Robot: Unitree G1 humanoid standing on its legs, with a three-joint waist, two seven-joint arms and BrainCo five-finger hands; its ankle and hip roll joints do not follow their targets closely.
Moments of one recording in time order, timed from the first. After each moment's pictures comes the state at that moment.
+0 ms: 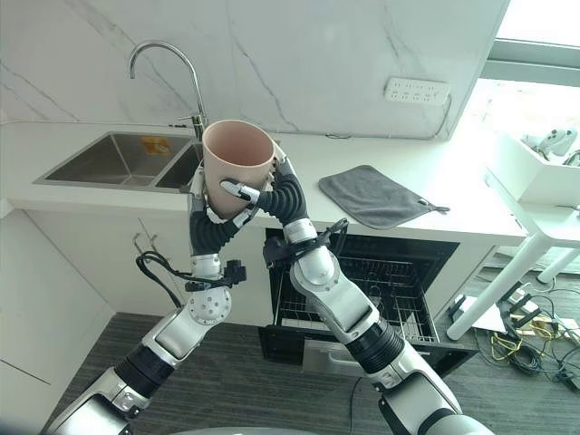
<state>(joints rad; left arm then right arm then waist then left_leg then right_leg) -0.34 0.31 -0.55 0.05 0.22 -0.24 0.88 -0.52 -0.24 0.54 -0.12 0.32 -0.04 -0.38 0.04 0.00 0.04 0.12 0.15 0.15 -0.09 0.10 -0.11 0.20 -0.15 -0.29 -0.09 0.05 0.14</state>
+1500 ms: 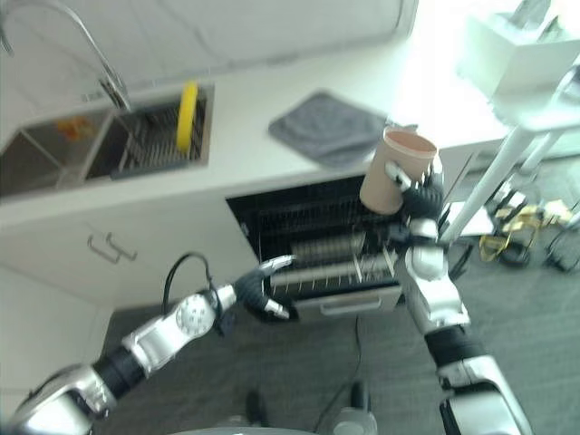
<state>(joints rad) -0.44 0.53 -0.75 0.16 0.04 -0.10 -0.11 -0.47 -0.56 0.18 0.23 0.57 -0.22 -0.37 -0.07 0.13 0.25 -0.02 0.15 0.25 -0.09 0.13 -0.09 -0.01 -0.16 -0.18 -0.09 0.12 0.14</state>
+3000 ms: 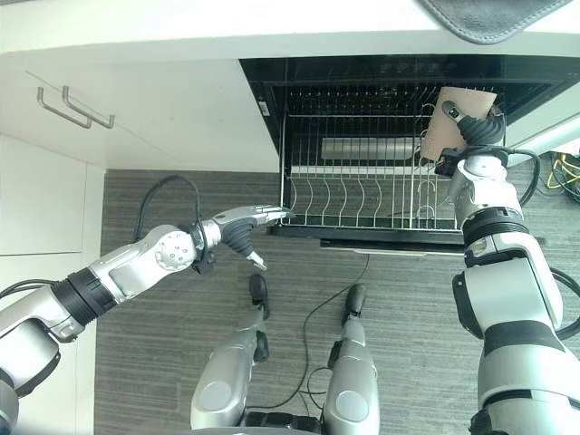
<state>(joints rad) -0.80 0.80 -0.91 0.11 0.14 -0.09 -0.15 -1.14 -0.71 0.32 1.13 0.63 0.04 -0.32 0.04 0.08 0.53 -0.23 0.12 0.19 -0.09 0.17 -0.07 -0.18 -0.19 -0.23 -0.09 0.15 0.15</state>
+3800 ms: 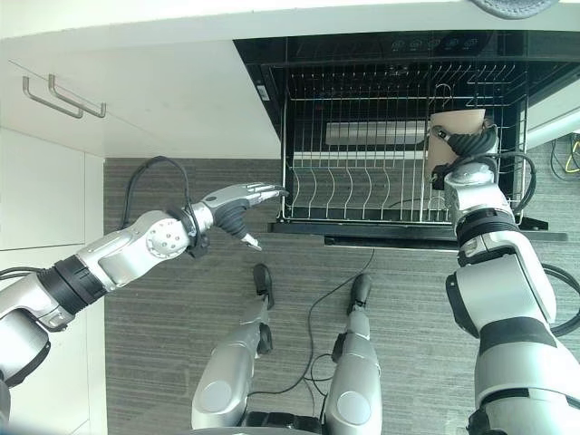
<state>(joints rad) -0.87 0.84 -0.92 0.11 0.14 -0.09 -0.07 -1.15 -0.68 0.42 1.20 0.39 0.13 -0.43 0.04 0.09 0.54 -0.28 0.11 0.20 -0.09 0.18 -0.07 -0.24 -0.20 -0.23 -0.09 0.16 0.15</state>
